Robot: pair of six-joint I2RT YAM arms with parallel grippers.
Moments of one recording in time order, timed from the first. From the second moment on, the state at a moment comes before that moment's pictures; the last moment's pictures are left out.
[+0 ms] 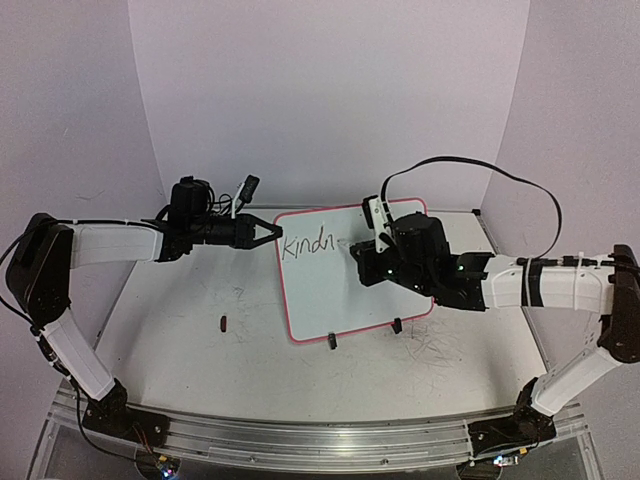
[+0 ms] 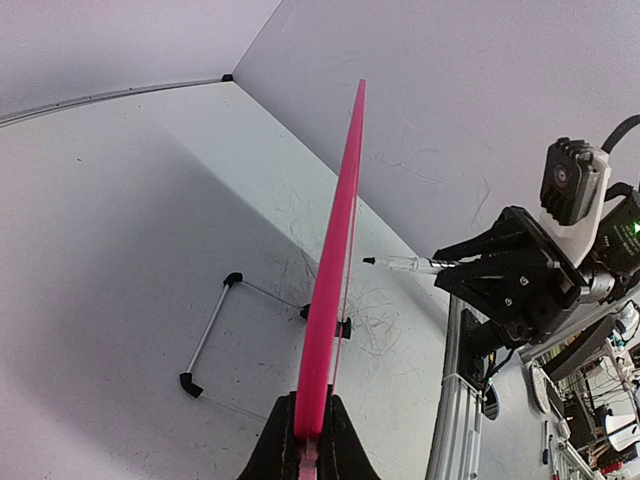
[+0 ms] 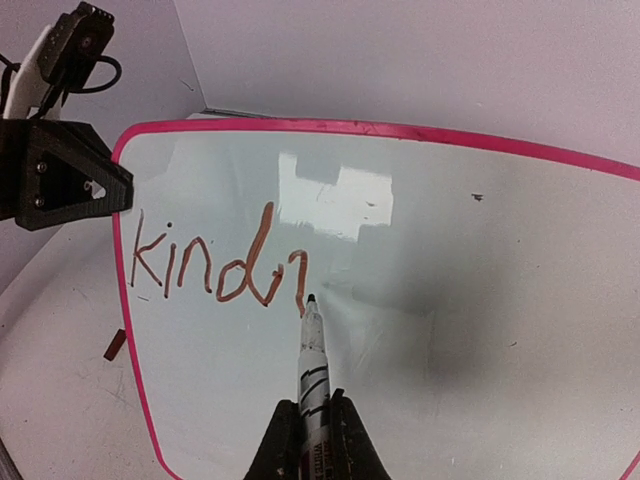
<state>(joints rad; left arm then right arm) -0.48 1.65 1.05 0.28 0.82 -0.38 0.93 1.49 0.99 0.10 0.30 0.26</state>
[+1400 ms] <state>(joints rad) -0.48 1.64 1.05 0.28 0.82 -0.38 0.91 1.53 1.01 0.13 0.37 0.26</state>
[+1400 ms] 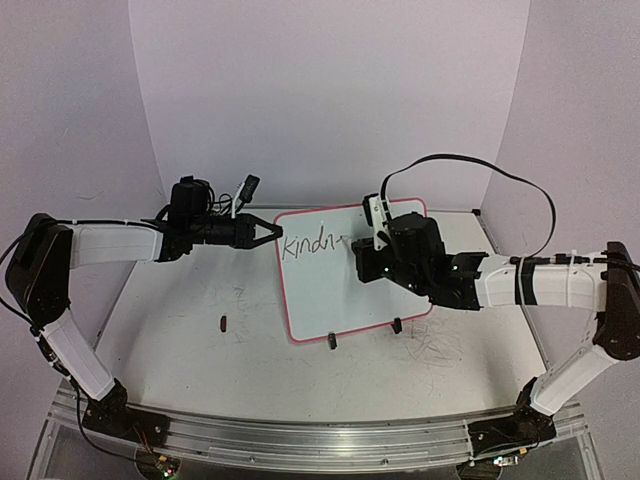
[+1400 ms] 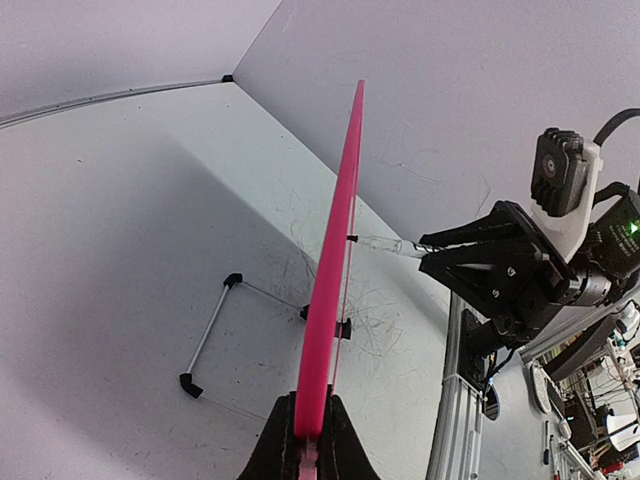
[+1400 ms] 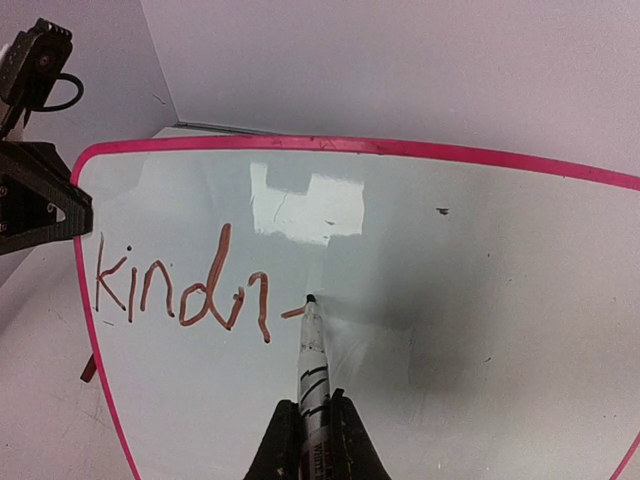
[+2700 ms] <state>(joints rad) -0.48 1.64 1.05 0.27 0.82 -0.38 0.91 1.50 0.95 0.13 0.34 0.28</state>
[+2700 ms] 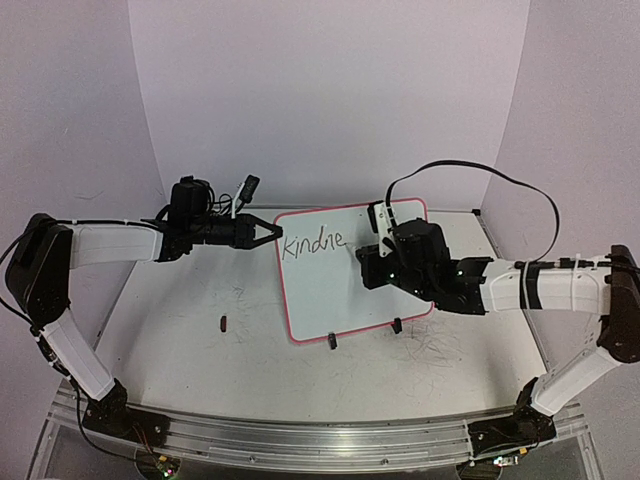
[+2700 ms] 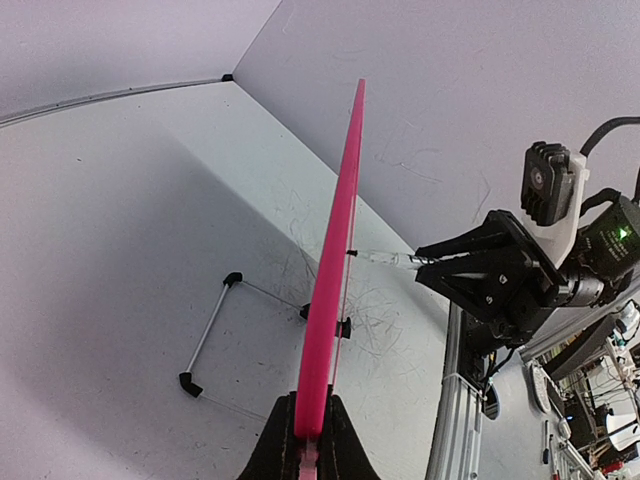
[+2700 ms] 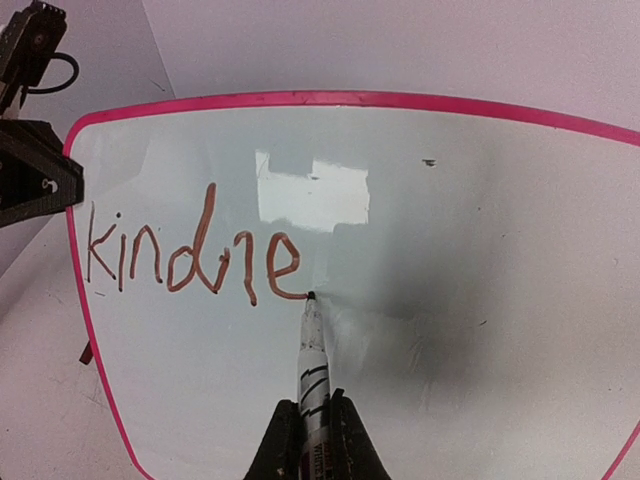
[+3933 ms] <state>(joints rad) -0.48 1.64 1.05 0.27 0.82 -0.38 0.89 1.49 0.95 0.17 0.38 0.26</state>
